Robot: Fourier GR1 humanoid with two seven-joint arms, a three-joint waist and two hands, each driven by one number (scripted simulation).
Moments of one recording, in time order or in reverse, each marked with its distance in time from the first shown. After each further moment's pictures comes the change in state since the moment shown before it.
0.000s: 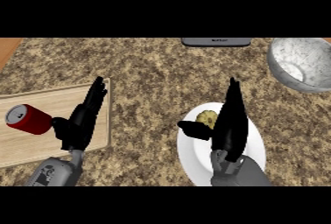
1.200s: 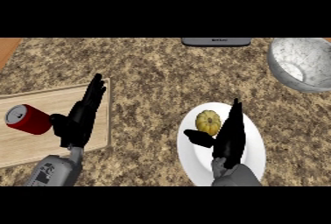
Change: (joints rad) left arm -0.010 -0.027 0.042 -0.008 -0.041 -0.025 0.025; right arm 0.128 0.003 -0.009 0.176 -0.048 -0.226 -0.059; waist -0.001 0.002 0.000
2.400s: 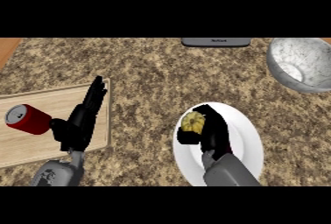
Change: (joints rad) left arm 0.042 -0.059 0.044 -0.049 -0.078 -0.046 0.033; right arm -0.130 -0.032 0.086 0.200 -0.254 0.025 -0.183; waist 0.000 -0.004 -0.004
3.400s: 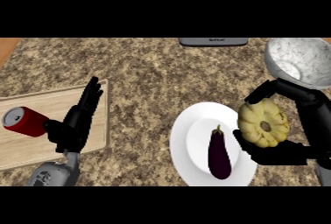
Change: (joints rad) left arm 0.018 0.003 0.028 -0.011 -0.005 -0.018 0.002; right arm 0.061 -0.516 -0.271 -0.710 -0.574 0.457 -0.718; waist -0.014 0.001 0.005
